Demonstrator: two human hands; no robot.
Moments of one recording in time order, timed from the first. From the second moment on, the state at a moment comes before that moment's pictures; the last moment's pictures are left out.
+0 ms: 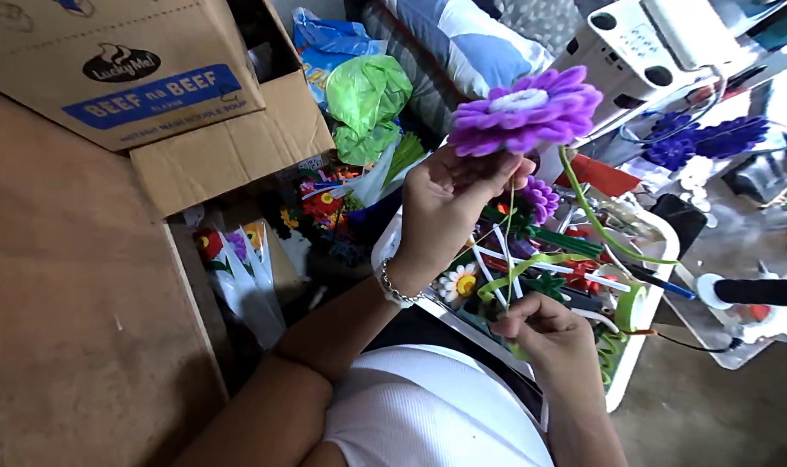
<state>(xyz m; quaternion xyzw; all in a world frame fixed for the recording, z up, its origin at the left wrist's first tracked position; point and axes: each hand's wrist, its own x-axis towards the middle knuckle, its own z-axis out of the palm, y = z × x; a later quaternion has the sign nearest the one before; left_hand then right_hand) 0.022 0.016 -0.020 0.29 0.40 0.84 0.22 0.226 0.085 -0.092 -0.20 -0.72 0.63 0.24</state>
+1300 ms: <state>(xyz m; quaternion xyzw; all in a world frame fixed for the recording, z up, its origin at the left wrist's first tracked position) 0.027 0.015 -0.020 0.28 0.36 0.88 0.16 0.219 0.078 -0.093 -0.21 -0.83 0.41 0.32</state>
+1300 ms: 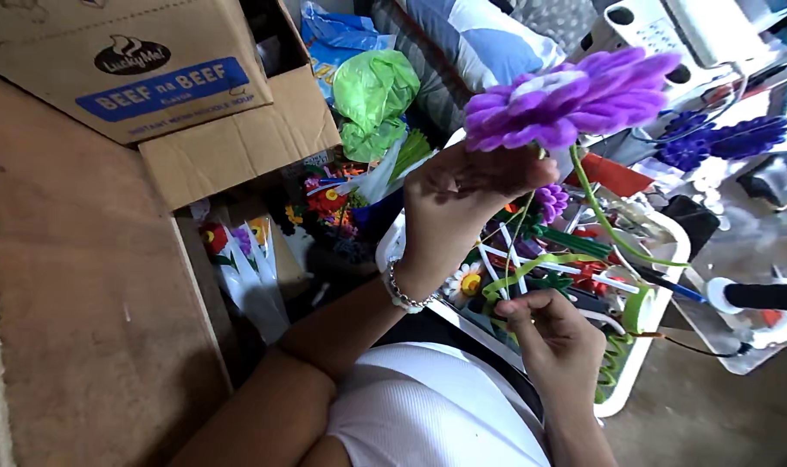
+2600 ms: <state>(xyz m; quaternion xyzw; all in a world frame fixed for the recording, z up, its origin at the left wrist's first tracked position) 0.015 0.015 -0.024 0.27 0.09 0.81 0.51 0.226 0.102 -0.110 0.01 -0.51 0.86 0.00</state>
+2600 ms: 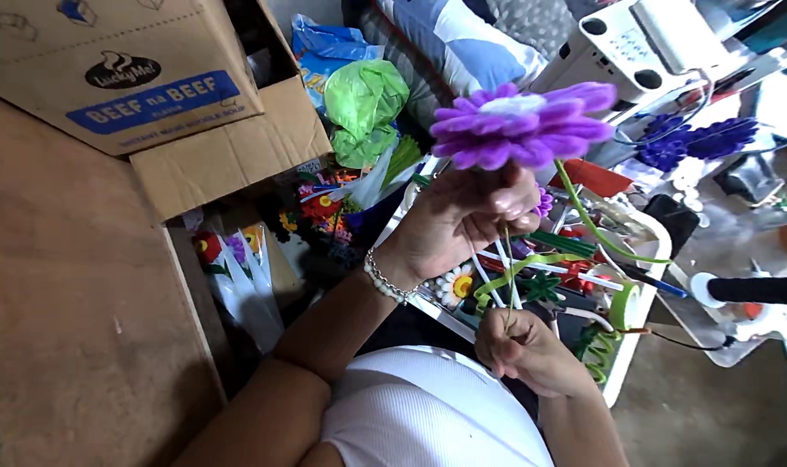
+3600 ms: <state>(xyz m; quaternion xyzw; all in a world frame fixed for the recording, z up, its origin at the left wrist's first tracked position) 0.015 0.009 -0.010 0.14 0.42 0.85 0.28 0.226 0.094 -0.094 -0.20 -0.83 0.38 0.37</state>
